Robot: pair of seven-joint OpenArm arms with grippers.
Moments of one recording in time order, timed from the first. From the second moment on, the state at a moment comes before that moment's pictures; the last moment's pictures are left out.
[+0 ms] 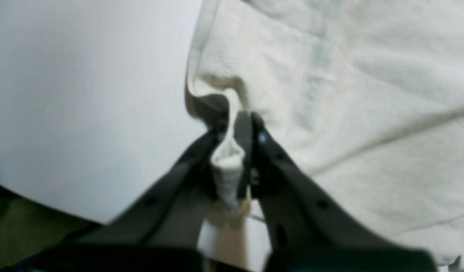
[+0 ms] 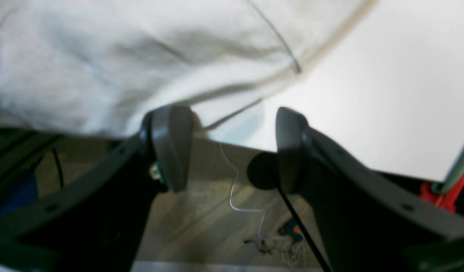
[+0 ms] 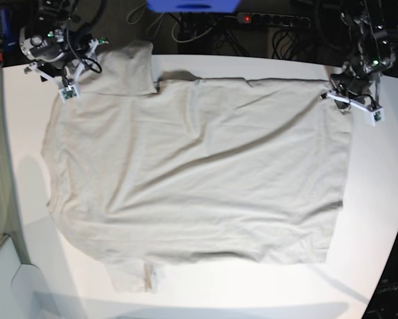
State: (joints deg) left arm 21.1 -13.5 -21.5 91.7 -28.9 -1.0 41.7; right arm -25.5 -4.7 26.8 110.1 -8.8 39.6 -57.9
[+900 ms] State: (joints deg) left arm 23.3 -11.7 -21.2 97.5 -29.1 -1.2 46.5; right arm -24.9 -3.6 26.3 112.9 -4.3 39.9 -60.3
